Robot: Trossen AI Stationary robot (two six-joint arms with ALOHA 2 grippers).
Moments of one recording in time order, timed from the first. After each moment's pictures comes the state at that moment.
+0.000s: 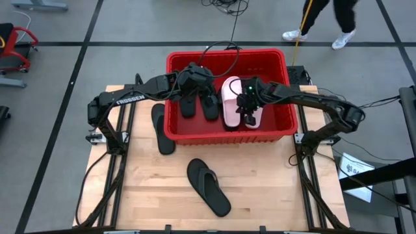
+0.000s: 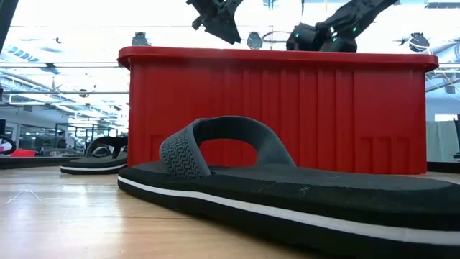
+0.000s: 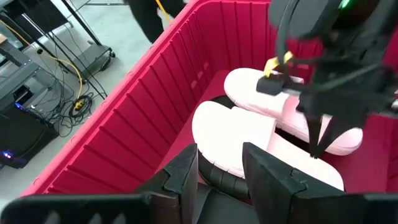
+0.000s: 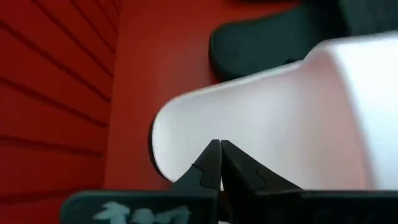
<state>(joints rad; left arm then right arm) 0.27 1.72 1.77 -0.61 -0.37 0.07 -0.57 1.47 1.00 -0.50 -0.35 -0.48</state>
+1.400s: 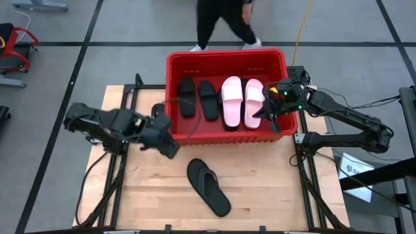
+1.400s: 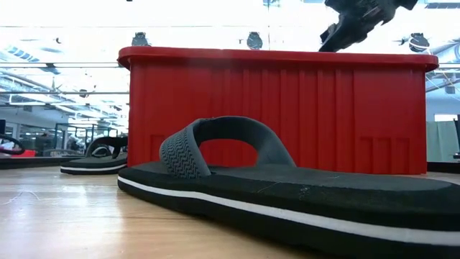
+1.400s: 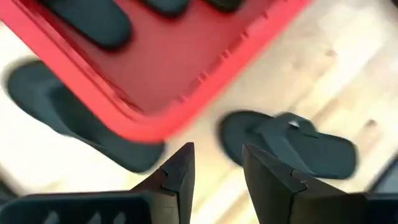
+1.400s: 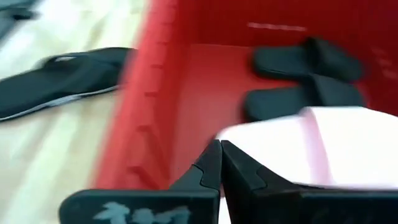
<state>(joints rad) -0.28 1.48 1.73 -1.46 -0.31 -1.10 -0.50 0.96 0.95 -0.70 -0.41 -0.46</state>
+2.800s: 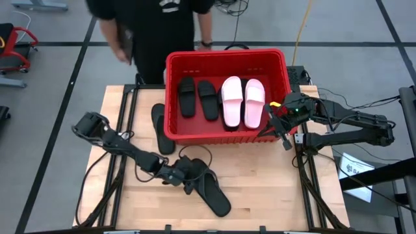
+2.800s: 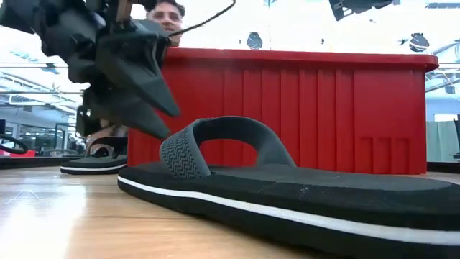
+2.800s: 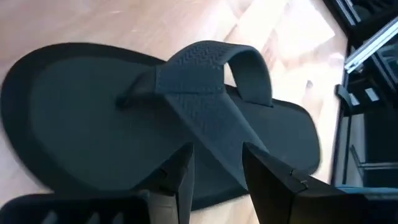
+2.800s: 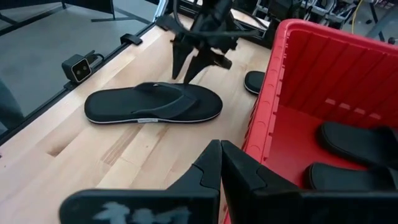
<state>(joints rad) -0.48 1.66 0.78 0.15 -0.25 -1.12 -0.19 0.85 0.95 -0.68 -0.45 -0.46</state>
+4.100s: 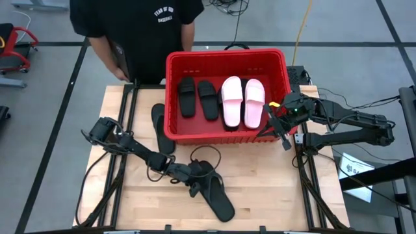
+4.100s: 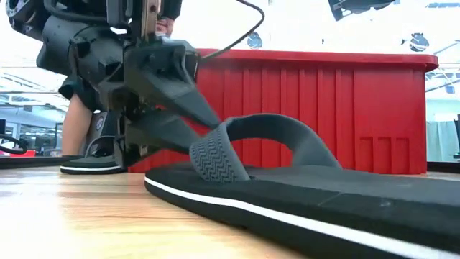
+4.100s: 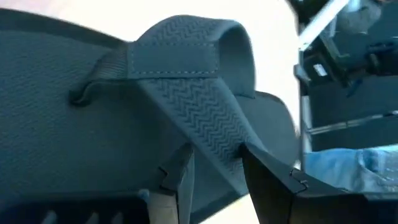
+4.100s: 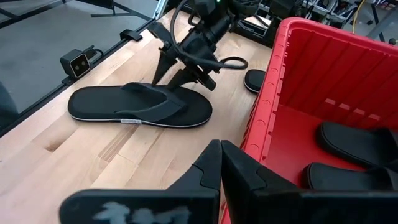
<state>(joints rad) -0.40 1.85 0.78 0.52 -0.01 -0.99 -0.19 0.86 0.95 -0.68 -0.44 -0.48</state>
